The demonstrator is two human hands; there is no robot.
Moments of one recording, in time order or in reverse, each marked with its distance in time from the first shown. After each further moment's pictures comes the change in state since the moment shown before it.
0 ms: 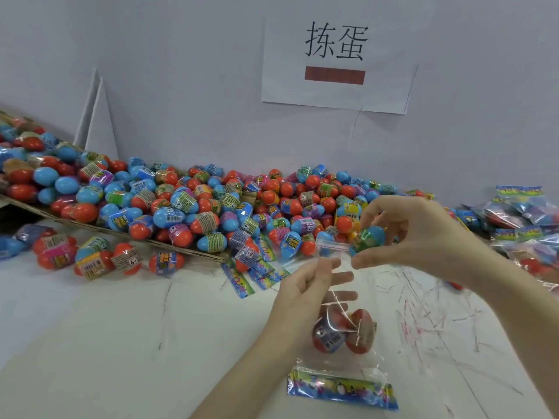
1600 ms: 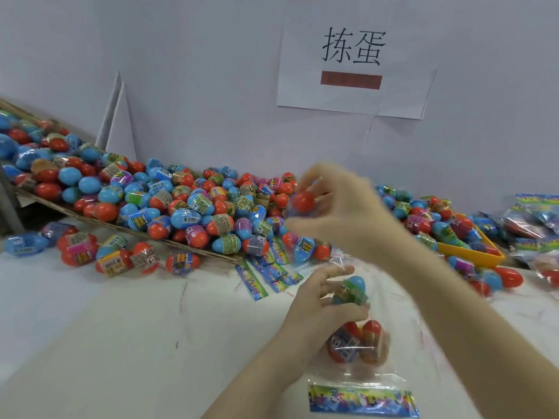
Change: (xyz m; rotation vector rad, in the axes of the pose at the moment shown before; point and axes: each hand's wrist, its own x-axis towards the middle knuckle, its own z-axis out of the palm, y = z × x) left_hand 0.000 -0.003 -0.003 0.058 0.028 -0.145; right_hand 0.036 -0.050 0.036 0.181 0.011 -0.242
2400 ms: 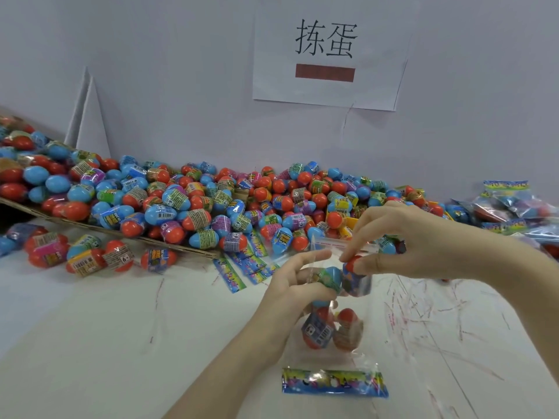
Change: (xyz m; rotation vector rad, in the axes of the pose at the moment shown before) left_hand 0.000 0.004 -0.003 0.011 -0.099 0.067; right_hand -0.049 0.033 -0.058 -0.474 -0.431 0.107
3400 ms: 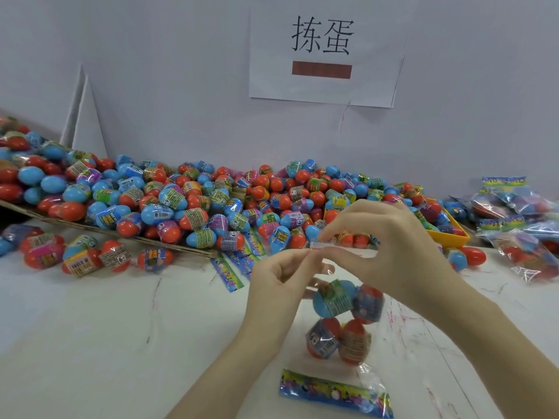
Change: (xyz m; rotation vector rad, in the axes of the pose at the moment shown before) left_hand -0.007 0.009 0.006 0.131 0.213 0.314; right_hand 0.002 -0.017 0.038 -0.017 0.669 -0.126
